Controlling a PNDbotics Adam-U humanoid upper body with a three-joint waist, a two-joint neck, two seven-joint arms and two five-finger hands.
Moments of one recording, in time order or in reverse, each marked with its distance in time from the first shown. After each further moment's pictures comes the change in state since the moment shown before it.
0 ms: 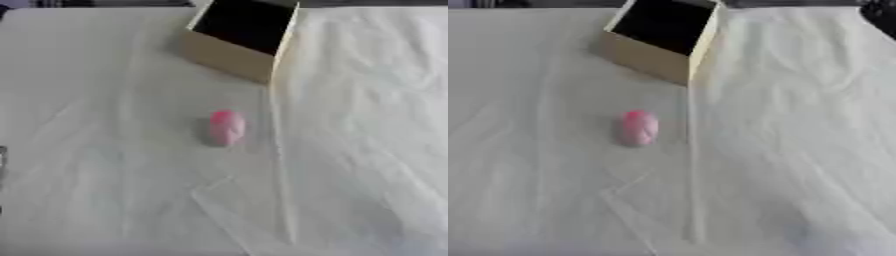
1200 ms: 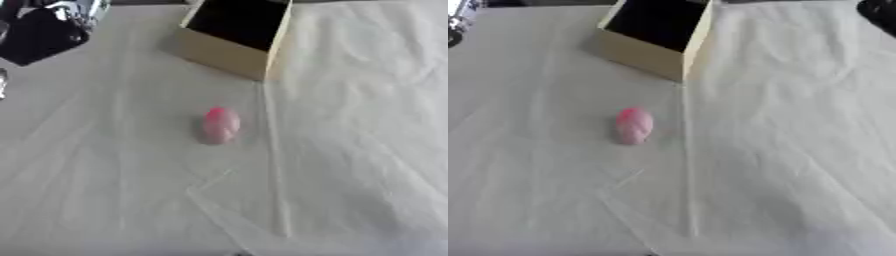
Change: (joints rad) left arm -0.341 0.392 -0.339 -0.006 -0.053 0.314 -0.655; right arm -0.008 0.000 0.013 0.000 -0.003 -0.001 0.019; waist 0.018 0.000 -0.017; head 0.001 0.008
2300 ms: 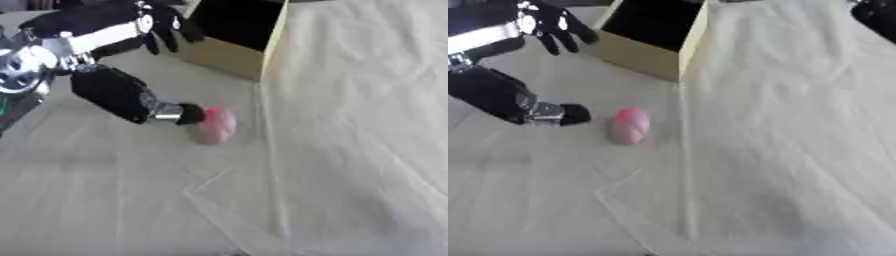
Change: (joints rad) left arm -0.184 0.010 -0.233 -0.001 0.074 0.184 -0.438; right arm 0.000 0.000 0.006 0.000 -0.010 -0.001 0.013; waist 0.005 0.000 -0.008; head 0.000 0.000
